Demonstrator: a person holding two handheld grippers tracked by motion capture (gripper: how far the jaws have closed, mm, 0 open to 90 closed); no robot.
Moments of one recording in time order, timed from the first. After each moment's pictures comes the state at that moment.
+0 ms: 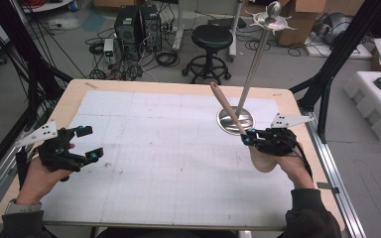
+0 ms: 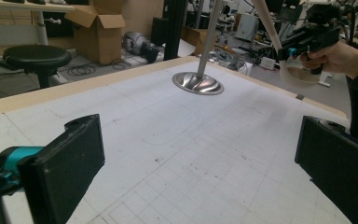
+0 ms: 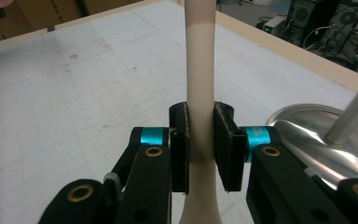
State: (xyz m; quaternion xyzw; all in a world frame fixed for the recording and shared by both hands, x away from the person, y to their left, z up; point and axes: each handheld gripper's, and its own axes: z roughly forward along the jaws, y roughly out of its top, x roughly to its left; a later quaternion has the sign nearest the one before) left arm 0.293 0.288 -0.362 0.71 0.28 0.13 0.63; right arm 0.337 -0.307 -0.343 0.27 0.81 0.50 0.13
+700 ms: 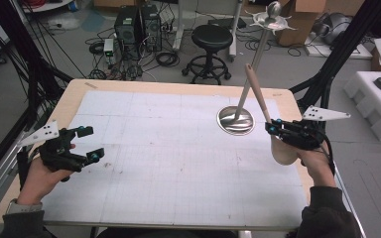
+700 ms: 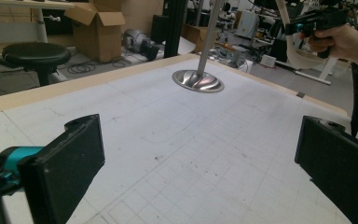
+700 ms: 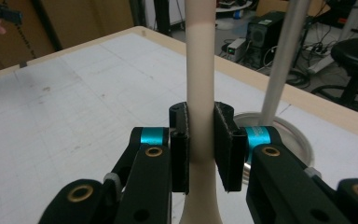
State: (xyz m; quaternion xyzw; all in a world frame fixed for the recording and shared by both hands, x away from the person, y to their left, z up) left arm 0.294 0.287 -0.362 0.71 0.28 0.13 0.63; right arm 0.334 -0.362 -0.317 0.32 0.76 0.53 0.17
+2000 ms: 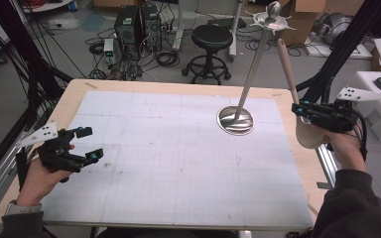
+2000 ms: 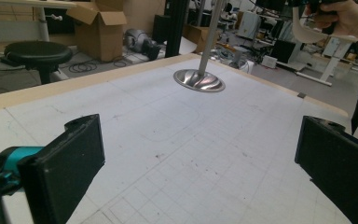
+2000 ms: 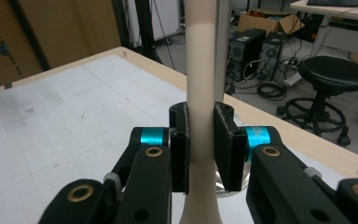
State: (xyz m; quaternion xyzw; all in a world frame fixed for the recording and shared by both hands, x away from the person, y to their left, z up) left arm 0.292 0.289 -0.364 0.71 0.29 0.13 0.63; right arm 0.349 -0.417 -0.269 0.33 0.75 0.54 0.20
